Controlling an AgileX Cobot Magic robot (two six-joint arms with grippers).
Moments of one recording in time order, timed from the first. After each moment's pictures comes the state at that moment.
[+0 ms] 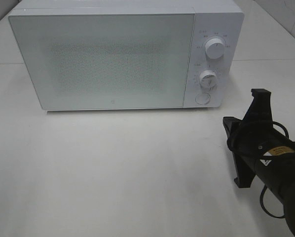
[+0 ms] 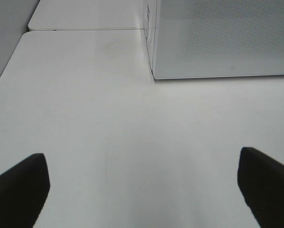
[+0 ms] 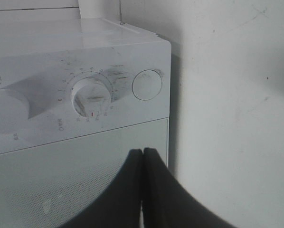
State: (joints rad) left arm 0.03 0.00 -0.50 -0.15 1.04 0.10; right arm 0.77 1.76 -0.25 0.75 -1.19 1.51
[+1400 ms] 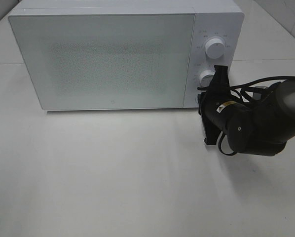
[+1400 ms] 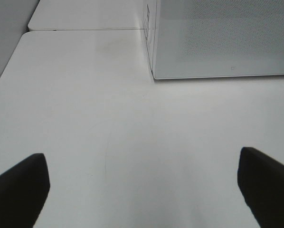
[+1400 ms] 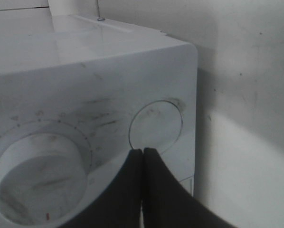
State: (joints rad) left arm 0.03 0.00 -0.50 -0.15 1.04 0.10; right arm 0.48 2.05 -0.71 0.51 -0.93 1.48
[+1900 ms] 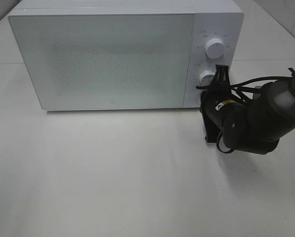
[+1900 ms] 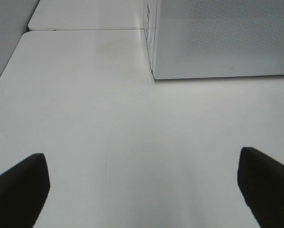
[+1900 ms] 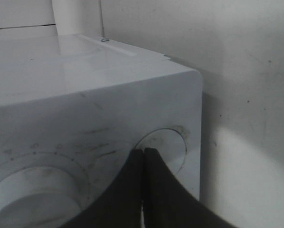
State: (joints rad) left arm 0.03 0.00 -0.50 -0.15 1.04 0.10; right arm 0.47 2.09 -0.76 0.58 -0.95 1.43
